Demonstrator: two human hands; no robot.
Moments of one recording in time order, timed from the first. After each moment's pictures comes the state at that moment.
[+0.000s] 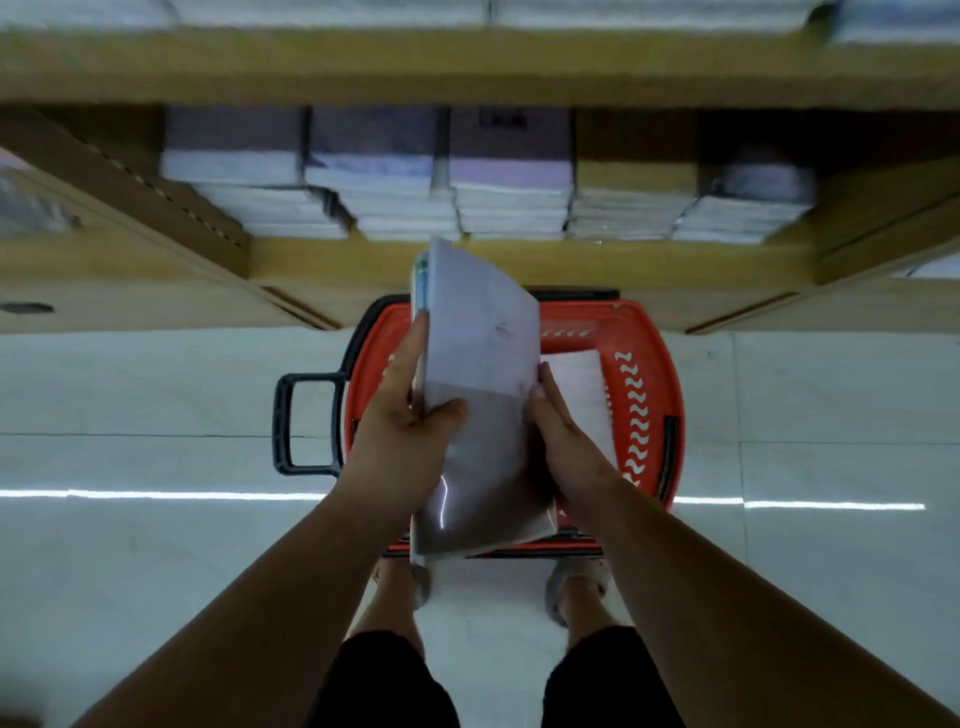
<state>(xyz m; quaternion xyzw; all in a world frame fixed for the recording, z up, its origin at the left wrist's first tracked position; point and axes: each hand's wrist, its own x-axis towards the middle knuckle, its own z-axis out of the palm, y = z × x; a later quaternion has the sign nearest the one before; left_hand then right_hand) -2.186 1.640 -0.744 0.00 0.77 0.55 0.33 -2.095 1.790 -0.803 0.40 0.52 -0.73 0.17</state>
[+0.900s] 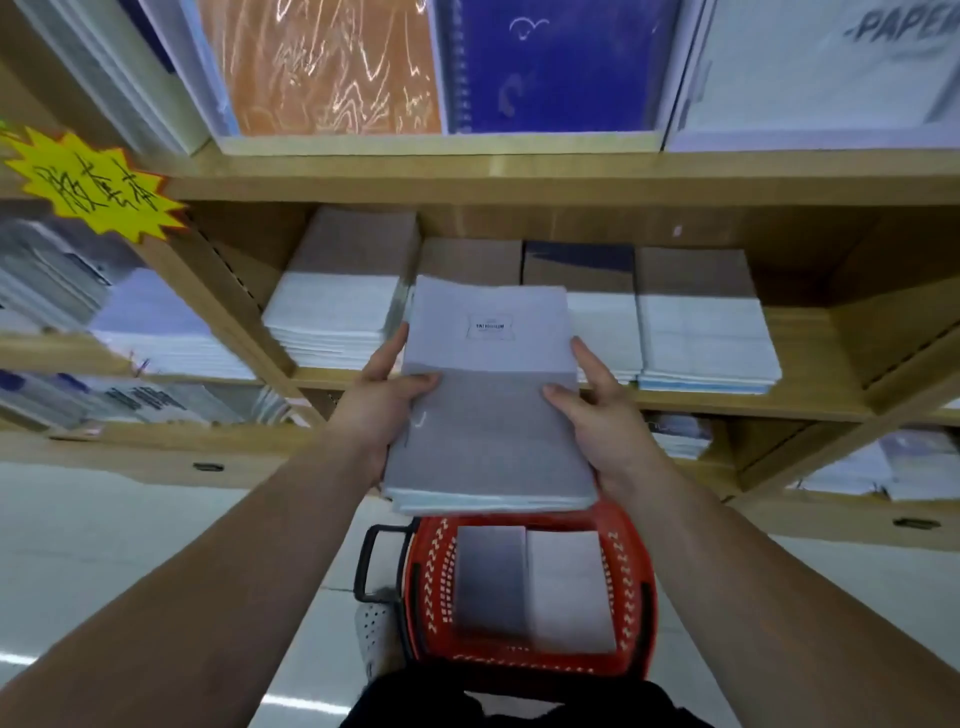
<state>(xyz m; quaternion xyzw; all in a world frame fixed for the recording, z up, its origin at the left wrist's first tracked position) -2.247 1.648 -0.417 -0.08 0.65 0.71 0.26 -2.162 1.850 -0.473 0.26 0.60 -0.76 -0.06</state>
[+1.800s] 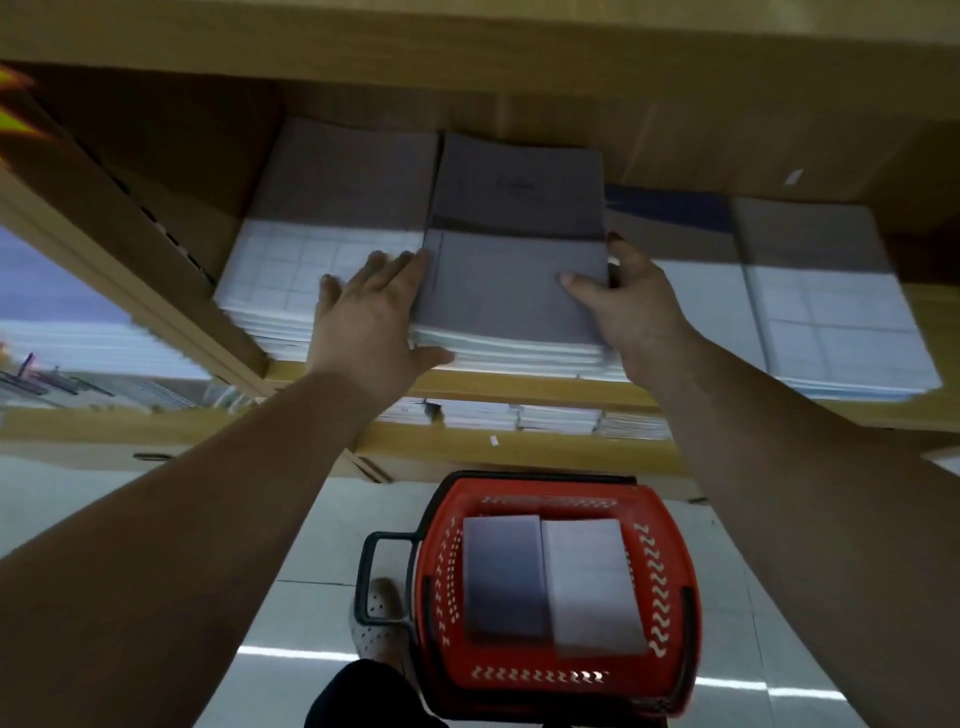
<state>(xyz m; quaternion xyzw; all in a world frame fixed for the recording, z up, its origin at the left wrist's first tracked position) -2.432 1.616 -0.516 0.28 0.95 0.10 0.03 -2.356 1.860 -0.528 0.28 0.72 -0.62 -0.10</state>
